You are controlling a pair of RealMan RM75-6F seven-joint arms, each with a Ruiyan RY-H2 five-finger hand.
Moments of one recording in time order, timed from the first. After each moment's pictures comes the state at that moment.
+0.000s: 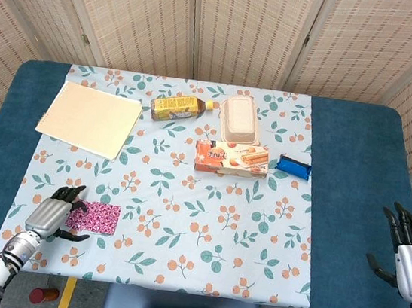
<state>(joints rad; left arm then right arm) -0.41 -1.35 0.03 -1.44 1.35 0.99 0.05 0.05 -1.08 0.06 -1.61 -1.52 1.52 0.03</state>
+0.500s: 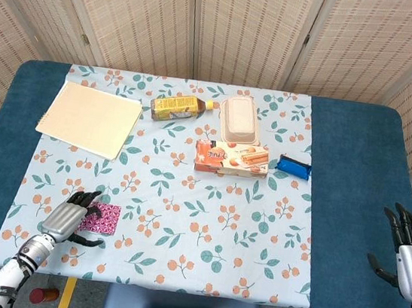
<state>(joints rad) -0.43 -1.39 0.02 -1.47 1.35 0.97 0.11 0.05 -1.08 0.06 -1.59 -1.52 1.51 0.05</state>
